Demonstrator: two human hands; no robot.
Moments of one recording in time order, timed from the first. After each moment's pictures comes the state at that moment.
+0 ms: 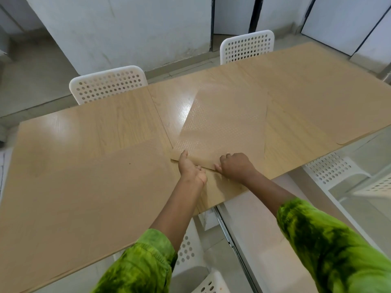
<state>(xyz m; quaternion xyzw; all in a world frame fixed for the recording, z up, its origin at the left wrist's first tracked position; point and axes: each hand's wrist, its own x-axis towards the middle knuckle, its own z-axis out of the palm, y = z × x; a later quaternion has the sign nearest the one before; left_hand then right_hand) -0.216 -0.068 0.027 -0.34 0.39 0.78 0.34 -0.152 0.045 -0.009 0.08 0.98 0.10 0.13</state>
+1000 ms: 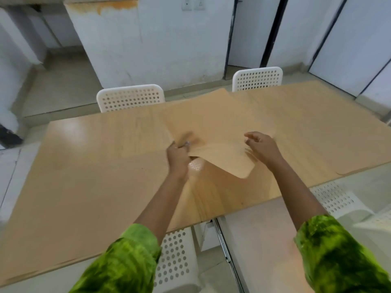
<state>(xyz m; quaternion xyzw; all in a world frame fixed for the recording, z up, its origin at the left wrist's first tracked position) -0.253 -0.102 0.064 -0.05 0.57 0.80 0.18 -0.152 0.087 0.087 0.31 0.85 -0.41 -0.13</state>
